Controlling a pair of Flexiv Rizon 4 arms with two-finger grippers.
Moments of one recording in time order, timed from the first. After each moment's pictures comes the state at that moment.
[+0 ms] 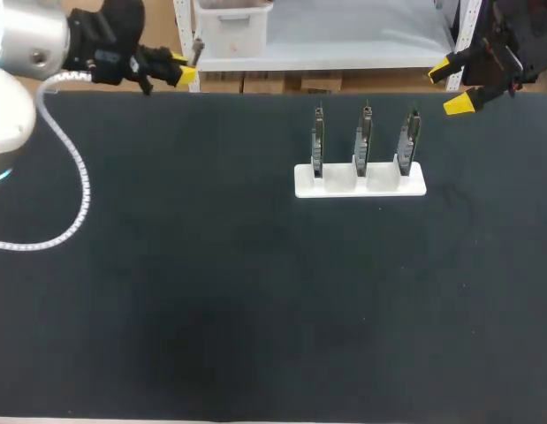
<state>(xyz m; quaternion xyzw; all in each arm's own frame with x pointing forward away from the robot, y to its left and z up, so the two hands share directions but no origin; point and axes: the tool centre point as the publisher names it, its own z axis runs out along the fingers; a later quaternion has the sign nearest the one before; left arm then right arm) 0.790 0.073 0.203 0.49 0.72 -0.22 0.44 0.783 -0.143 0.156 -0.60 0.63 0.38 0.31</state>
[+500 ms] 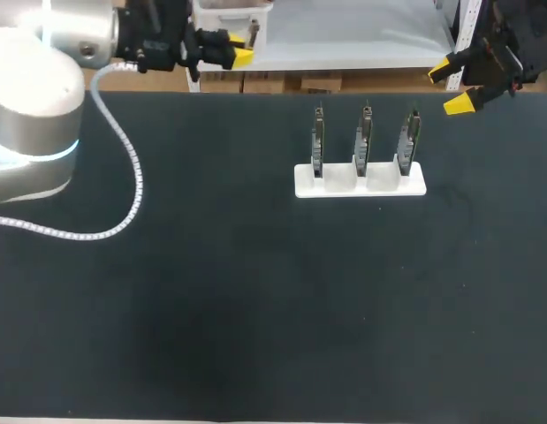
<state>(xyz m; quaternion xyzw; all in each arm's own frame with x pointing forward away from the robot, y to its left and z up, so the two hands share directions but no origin) 0.801 -0.014 0.228 0.53 0.63 -0.30 0.48 0.783 -0.143 0.156 -0.60 0.63 0.38 0.31</state>
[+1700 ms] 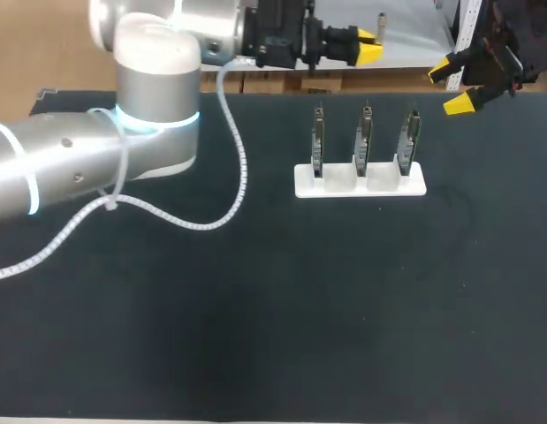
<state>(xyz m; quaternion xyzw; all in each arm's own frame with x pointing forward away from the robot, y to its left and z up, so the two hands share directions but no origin) 0.777 -0.198 0.241 0.56 0.51 -0.46 0.46 0.783 -0.143 0.156 -0.60 0.63 0.38 0.31</state>
